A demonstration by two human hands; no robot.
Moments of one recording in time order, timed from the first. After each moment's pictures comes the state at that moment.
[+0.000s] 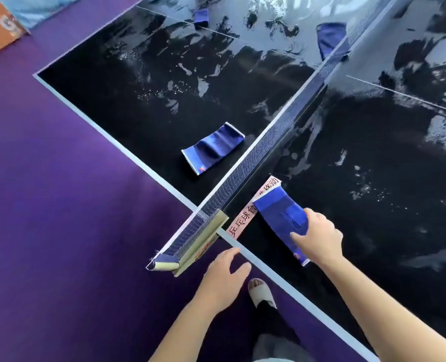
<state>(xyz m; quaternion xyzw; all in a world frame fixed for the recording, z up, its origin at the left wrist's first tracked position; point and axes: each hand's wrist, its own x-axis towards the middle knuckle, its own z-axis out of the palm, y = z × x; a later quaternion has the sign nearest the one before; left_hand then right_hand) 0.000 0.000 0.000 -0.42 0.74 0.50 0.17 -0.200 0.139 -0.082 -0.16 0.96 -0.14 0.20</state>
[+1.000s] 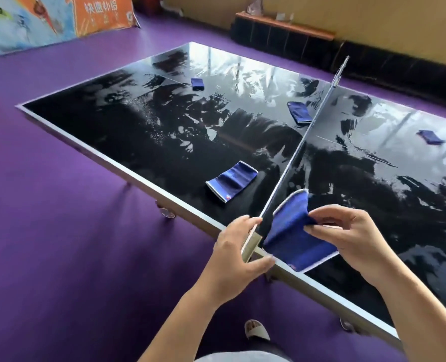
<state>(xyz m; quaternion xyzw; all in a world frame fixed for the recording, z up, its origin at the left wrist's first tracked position) 0.110 -0.161 0.084 -0.11 0.82 0.55 -0.04 -0.011 0.027 0.152 -0.15 0.78 -0.58 0.16</state>
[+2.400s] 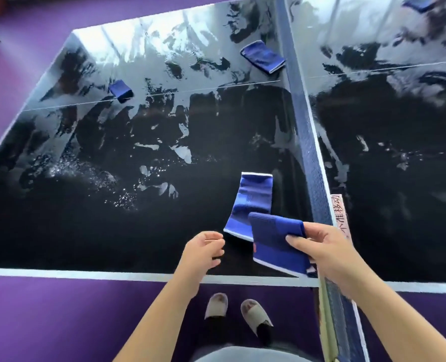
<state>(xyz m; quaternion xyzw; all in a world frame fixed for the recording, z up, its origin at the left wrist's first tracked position) -0.136 -0.433 -0.006 -0.31 0.70 0.59 0.24 -0.129 -0.179 0.048 0.15 0.68 -0.69 0.23</state>
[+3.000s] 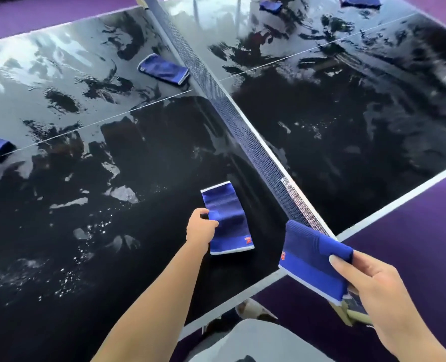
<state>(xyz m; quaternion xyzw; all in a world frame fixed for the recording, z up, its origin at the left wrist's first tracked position) -0.292 -0.413 -0.100 -0.13 0.82 0.46 0.31 -0.042 -0.242 0.090 0.44 0.63 -0.64 -0.04</state>
